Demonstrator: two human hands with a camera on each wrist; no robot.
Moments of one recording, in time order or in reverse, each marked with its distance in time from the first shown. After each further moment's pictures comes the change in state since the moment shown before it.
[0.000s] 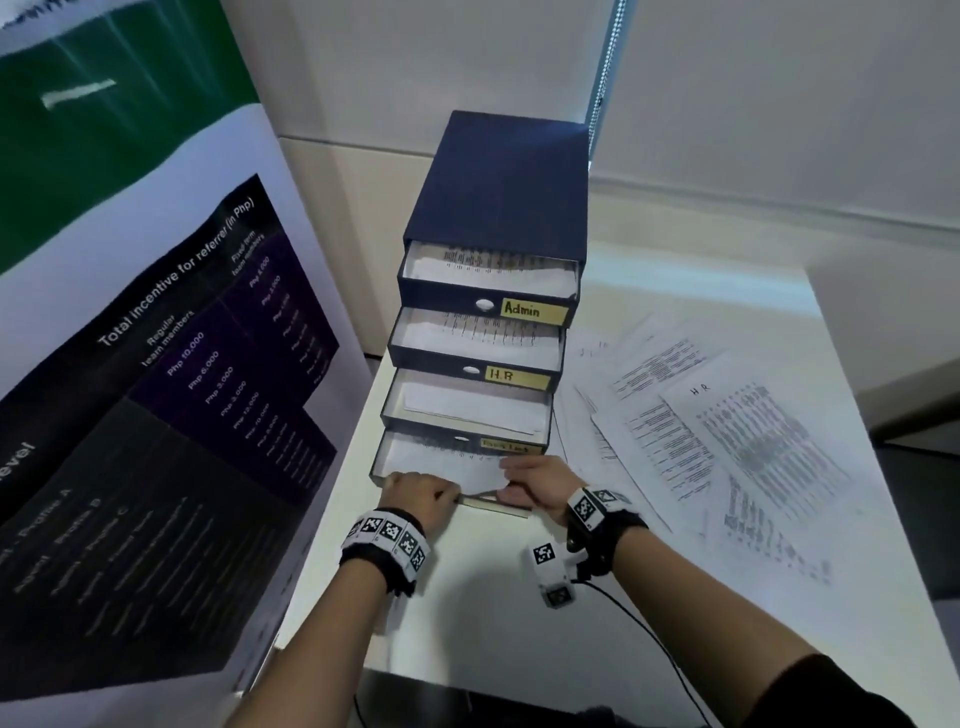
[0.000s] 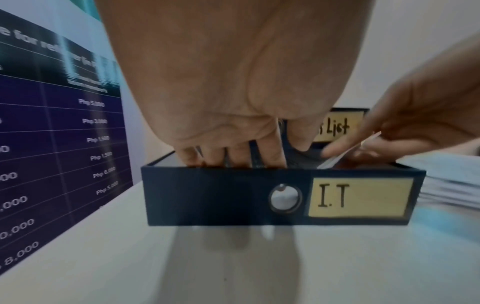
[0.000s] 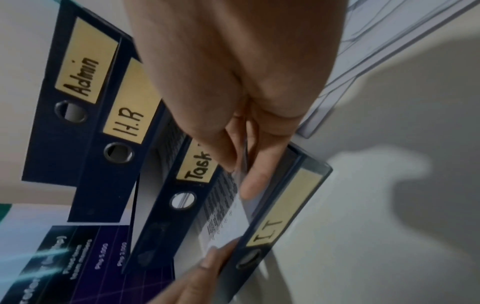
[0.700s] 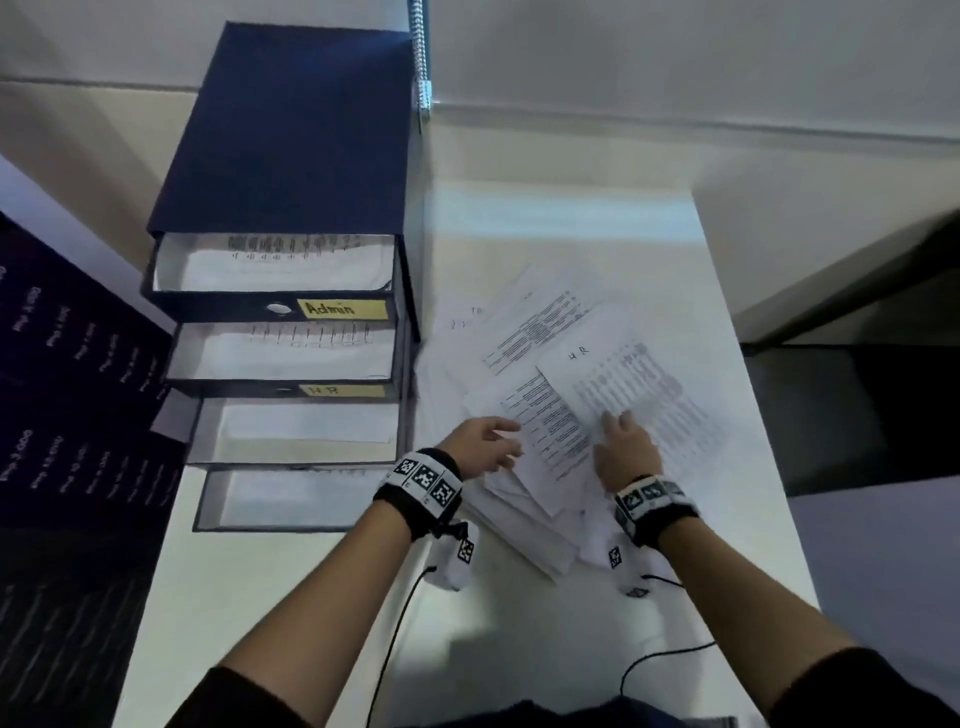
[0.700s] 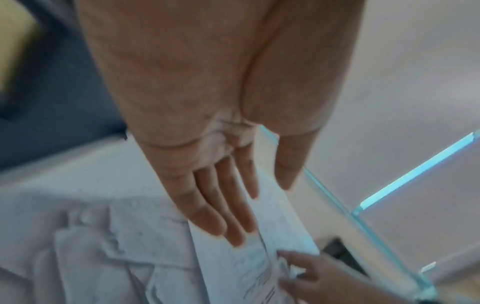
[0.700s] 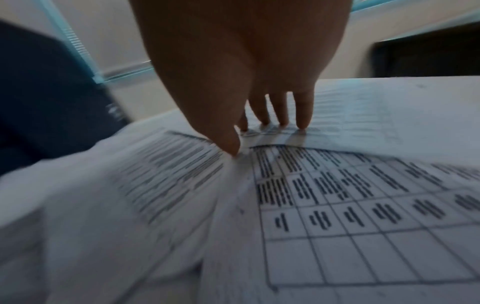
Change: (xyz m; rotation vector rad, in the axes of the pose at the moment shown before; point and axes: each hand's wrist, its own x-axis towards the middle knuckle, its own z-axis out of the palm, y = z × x) left_hand 0.120 0.237 0.022 -0.845 -0.542 -0.008; right_hand -0.001 0.010 -0.274 -1.225 0.639 -0.070
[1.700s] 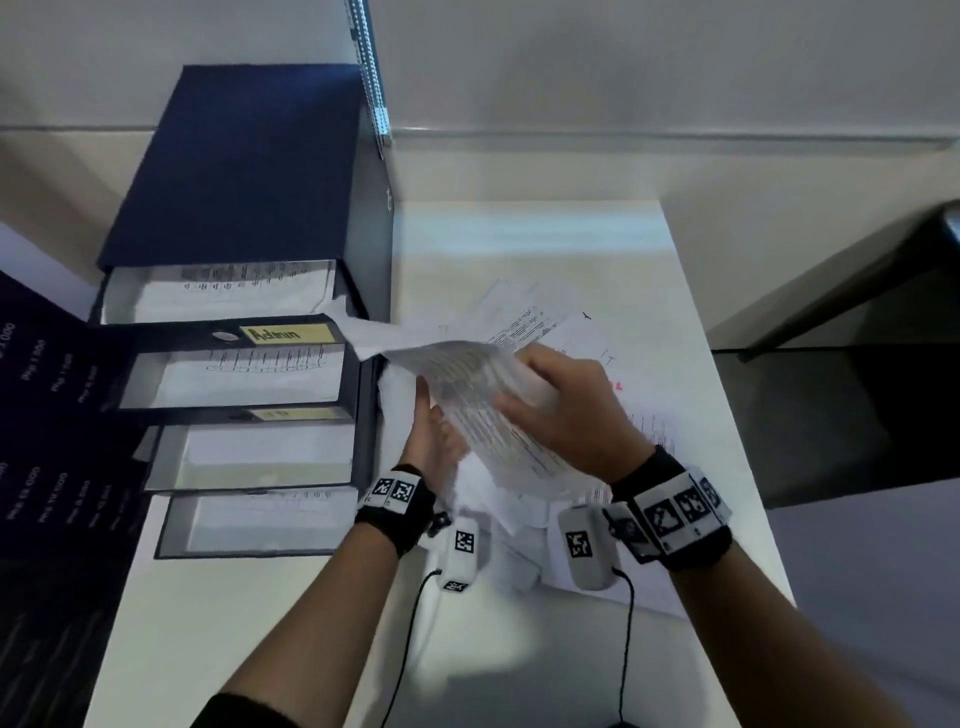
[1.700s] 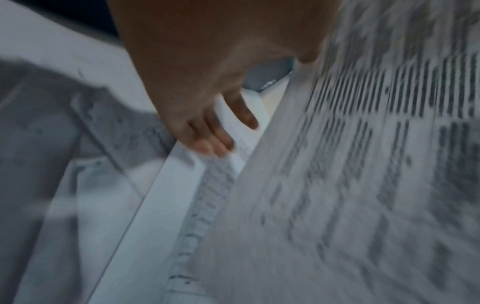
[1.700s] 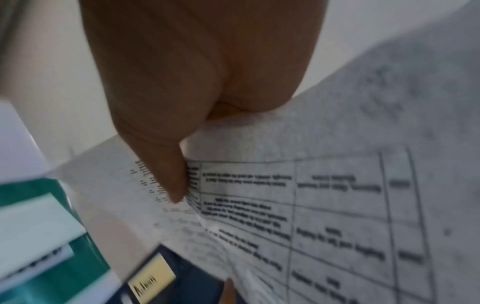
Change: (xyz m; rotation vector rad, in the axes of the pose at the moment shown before) left_hand 0.002 0.040 0.024 -0.799 0.357 0.010; right_hand -0.055 -0.050 -0.151 0.655 0.332 -0.764
